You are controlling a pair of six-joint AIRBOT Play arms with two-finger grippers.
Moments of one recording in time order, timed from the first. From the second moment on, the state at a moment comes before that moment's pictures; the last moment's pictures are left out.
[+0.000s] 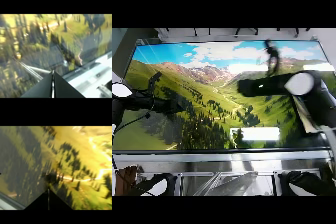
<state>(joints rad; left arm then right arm) 0.06 -1.21 1.14 0.92 -1.40 -1.26 0.47 -1.23 1.40 -1.14 1.01 1.78</state>
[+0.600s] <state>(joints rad) -0.11 -1.21 1.14 0.97 -1.35 -1.26 0.61 -1.51 1.40 -1.10 0.98 1.77</state>
